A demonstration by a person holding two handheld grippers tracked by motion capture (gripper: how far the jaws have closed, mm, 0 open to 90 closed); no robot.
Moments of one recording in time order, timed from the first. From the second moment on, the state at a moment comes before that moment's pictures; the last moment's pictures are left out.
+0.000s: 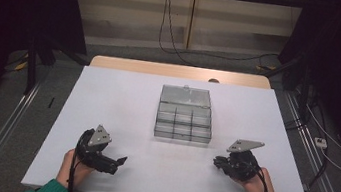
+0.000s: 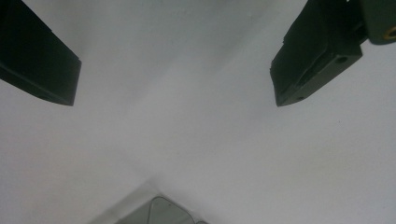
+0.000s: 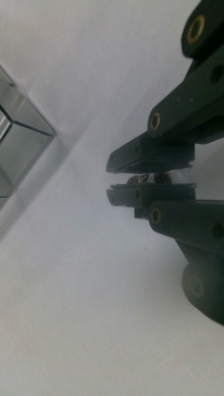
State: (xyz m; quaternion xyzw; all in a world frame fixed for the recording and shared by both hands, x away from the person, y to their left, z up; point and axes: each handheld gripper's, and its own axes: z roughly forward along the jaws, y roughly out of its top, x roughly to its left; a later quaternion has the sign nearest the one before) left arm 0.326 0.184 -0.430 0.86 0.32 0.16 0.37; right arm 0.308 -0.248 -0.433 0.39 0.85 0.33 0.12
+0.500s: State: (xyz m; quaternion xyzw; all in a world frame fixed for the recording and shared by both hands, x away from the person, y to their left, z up) left arm 0.326 0.184 -0.431 0.86 0.32 0.17 0.36; right arm 0.305 -0.247 -0.427 0.40 0.84 0.35 0.15
